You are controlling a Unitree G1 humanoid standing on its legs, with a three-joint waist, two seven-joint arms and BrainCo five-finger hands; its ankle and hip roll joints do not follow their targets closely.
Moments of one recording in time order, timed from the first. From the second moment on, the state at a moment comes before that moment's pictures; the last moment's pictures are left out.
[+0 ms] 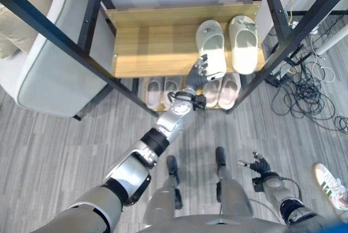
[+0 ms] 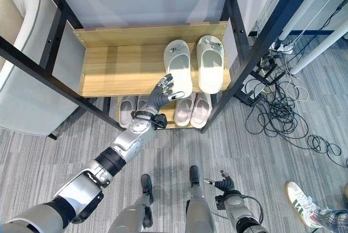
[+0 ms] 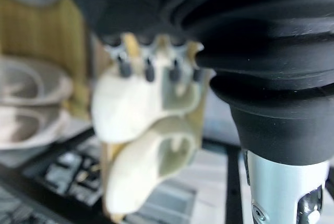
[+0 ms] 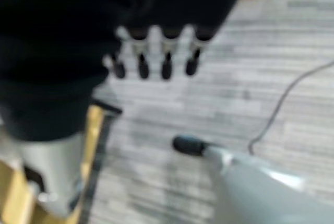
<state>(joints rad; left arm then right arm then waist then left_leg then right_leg) -0.75 0.09 -0.58 0.59 -0.59 -0.13 0.29 -0.16 -0.28 0.29 1.08 0.21 -0.09 -0.18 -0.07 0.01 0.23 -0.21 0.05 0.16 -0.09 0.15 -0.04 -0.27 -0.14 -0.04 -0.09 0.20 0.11</state>
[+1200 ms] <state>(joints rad) -0.99 0.09 -0.57 0.89 -0.48 -0.14 0.33 -0.20 -0.29 0.31 1.13 0.21 -0.09 -0.16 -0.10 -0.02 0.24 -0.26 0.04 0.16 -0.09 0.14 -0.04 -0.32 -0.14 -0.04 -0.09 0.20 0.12</state>
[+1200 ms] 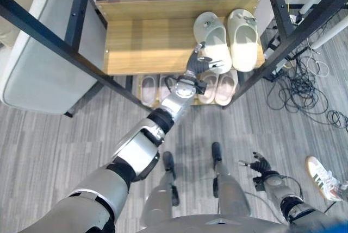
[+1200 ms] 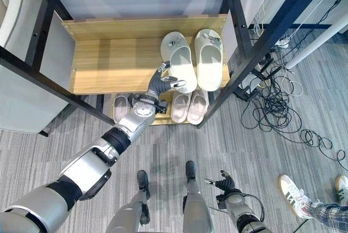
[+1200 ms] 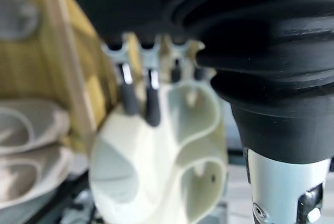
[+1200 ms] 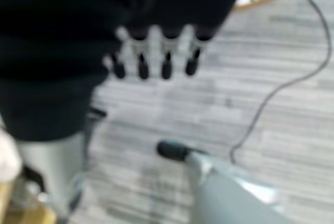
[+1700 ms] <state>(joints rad) -1.12 0.09 -0.51 0.98 -0.48 -0.14 0.36 -0.20 -0.29 0.33 1.15 0.21 -0.11 -0.16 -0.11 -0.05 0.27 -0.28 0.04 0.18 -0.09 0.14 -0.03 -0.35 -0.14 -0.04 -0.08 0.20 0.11</state>
